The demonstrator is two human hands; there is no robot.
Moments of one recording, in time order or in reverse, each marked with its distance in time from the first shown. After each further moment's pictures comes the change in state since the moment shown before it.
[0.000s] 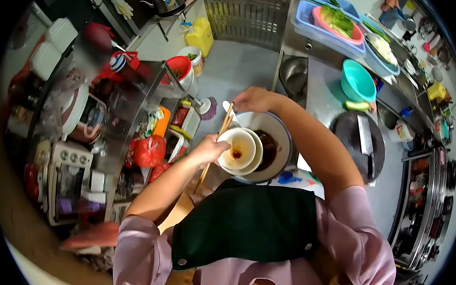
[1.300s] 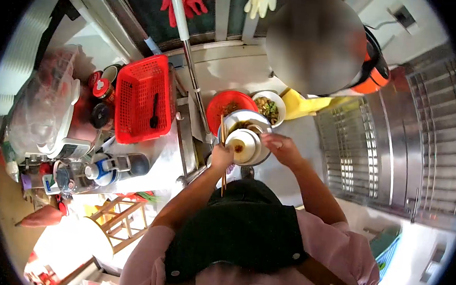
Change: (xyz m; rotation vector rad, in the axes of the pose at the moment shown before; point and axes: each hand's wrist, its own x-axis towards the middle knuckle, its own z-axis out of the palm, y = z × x) left_hand 0.513 0.030 -0.412 -0.414 1.367 -0.216; right_hand 0.695 0.177 -0.147 0.191 -0.338 -0.601
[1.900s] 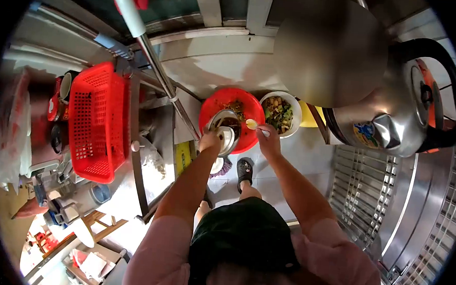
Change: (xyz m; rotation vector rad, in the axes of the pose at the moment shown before) left_hand 0.182 -0.064 0.094 0.584 0.036 -0.546; right_hand 0.084 0.241 0.055 0.107 0.186 0.376
